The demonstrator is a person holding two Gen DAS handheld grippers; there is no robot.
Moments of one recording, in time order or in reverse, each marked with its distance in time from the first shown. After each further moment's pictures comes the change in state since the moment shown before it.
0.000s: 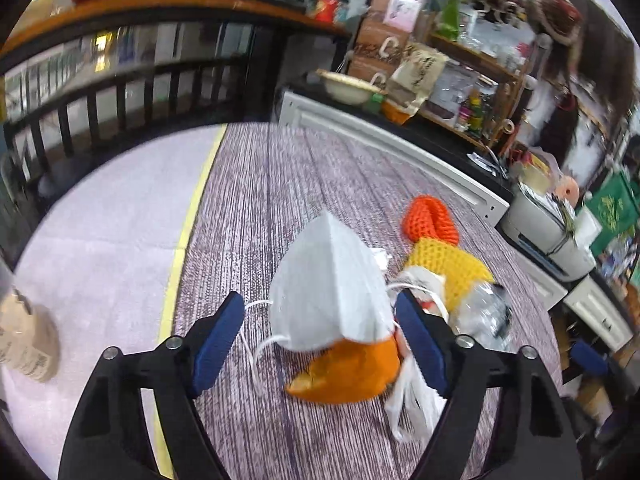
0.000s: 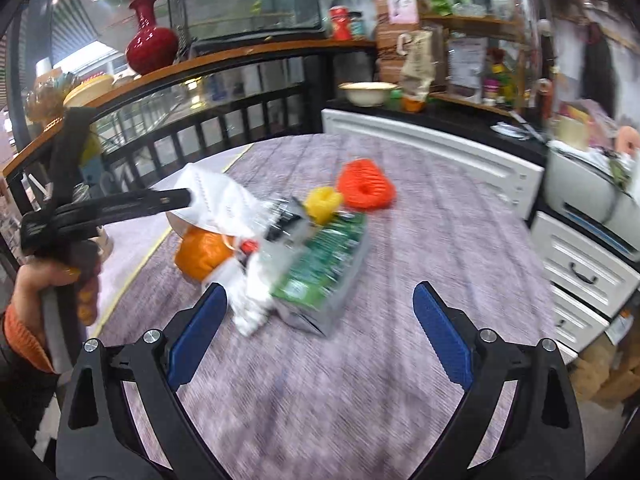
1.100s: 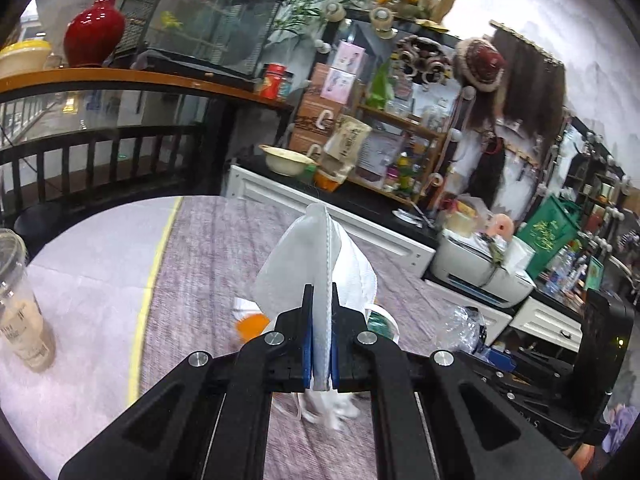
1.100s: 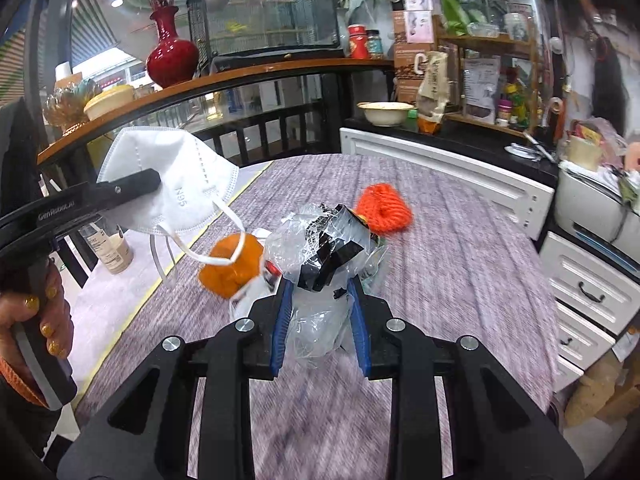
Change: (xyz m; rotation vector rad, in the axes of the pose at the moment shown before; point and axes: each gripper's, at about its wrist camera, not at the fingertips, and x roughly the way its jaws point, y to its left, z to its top) left arm -0.099 -0.055 -0.032 0.080 -0.276 -0.189; right arm -0.032 0.002 0.000 -0.025 -0.079 0.033
